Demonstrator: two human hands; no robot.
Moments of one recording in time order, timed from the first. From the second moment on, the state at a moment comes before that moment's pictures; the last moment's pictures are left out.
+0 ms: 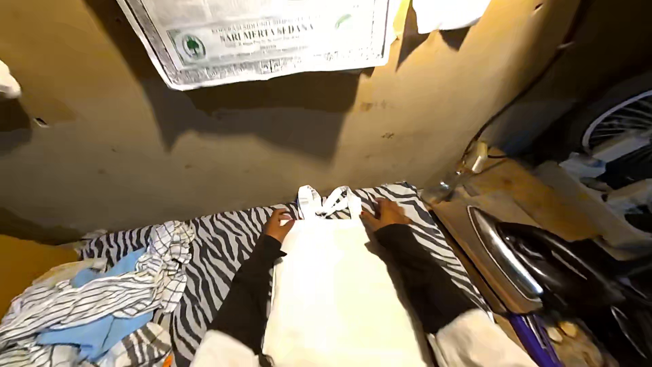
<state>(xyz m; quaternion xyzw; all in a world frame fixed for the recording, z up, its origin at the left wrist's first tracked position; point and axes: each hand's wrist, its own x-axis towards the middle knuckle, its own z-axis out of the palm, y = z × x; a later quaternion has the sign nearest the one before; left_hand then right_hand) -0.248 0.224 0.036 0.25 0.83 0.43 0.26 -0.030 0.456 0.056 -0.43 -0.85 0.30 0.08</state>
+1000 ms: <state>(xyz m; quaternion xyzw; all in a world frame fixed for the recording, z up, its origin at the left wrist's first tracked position) -0.189 0.140 0.046 0.31 0.86 0.30 0.28 0.028 0.427 0.055 -0.29 -0.87 0.40 0.05</state>
